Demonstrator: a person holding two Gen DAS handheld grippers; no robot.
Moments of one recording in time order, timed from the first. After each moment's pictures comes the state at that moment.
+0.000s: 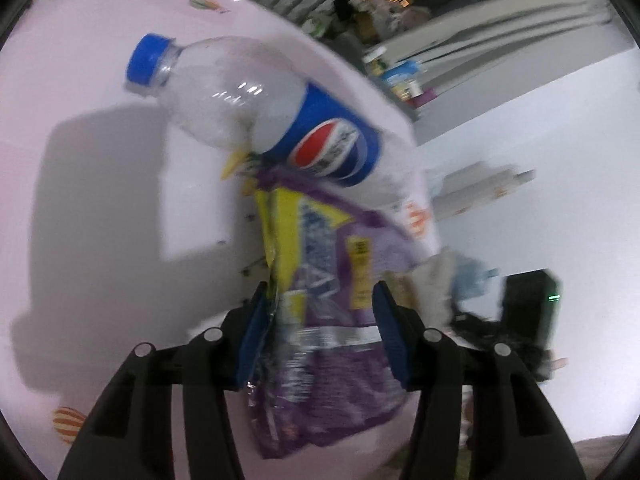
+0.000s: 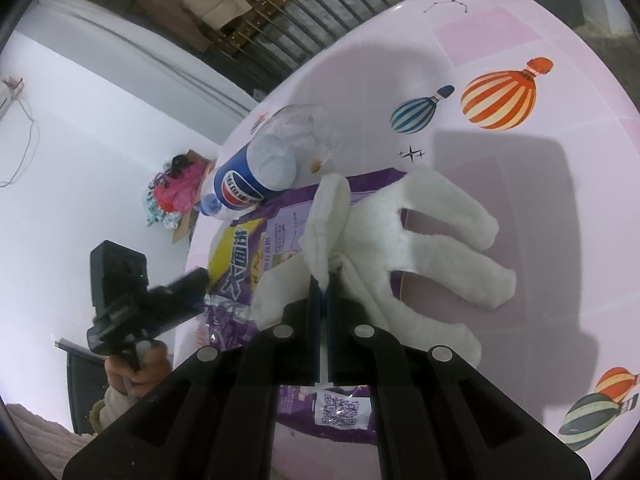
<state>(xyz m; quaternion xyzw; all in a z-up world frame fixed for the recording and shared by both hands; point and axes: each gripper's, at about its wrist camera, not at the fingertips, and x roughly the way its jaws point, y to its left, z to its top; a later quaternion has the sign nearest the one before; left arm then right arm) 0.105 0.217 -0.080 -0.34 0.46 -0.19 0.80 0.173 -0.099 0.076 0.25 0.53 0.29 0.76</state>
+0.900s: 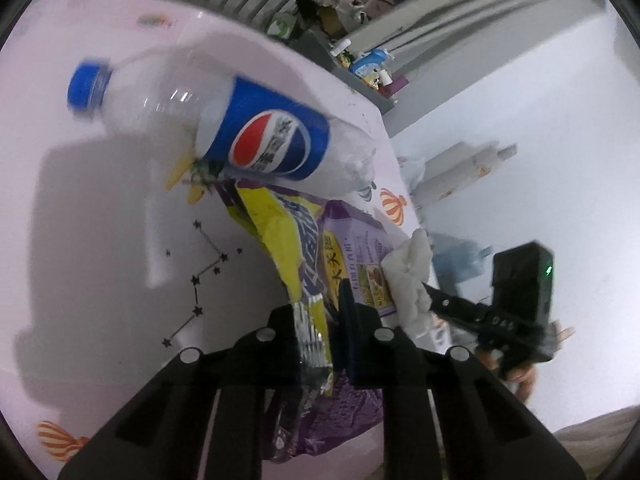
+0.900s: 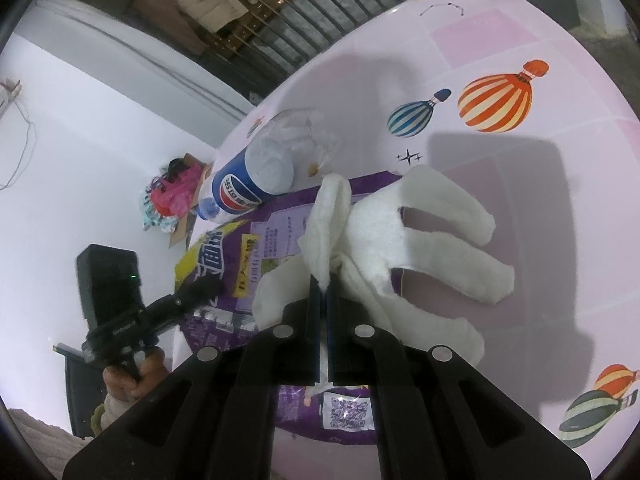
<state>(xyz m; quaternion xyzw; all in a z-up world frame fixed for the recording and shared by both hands) 0.107 0.184 -0.069 -0.27 0.45 -0.21 0.82 0.170 -0.093 0.080 0.26 0.53 0.28 0.76</state>
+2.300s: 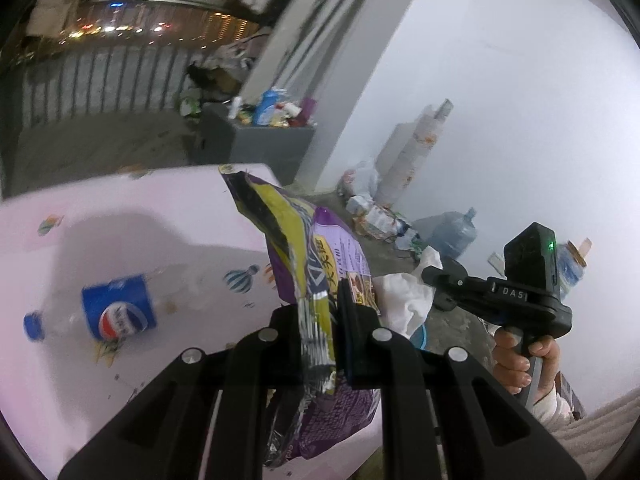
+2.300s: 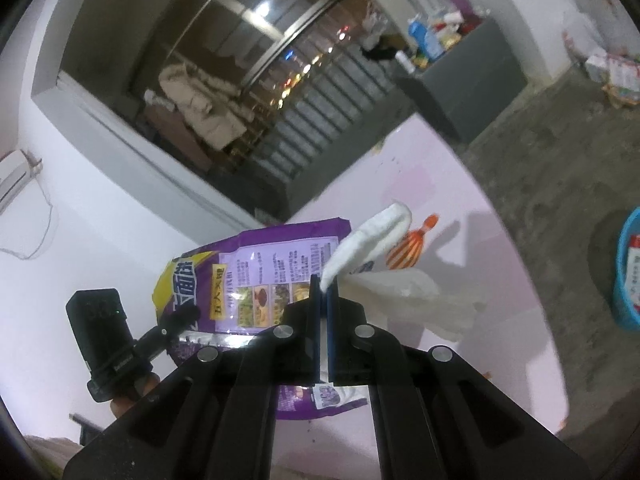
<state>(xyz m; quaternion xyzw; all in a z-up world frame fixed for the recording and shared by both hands) 0.123 0.071 0.068 -0.10 0.34 -0.30 0.88 0.105 -0.223 0.171 0.35 0.36 0.19 0.84</state>
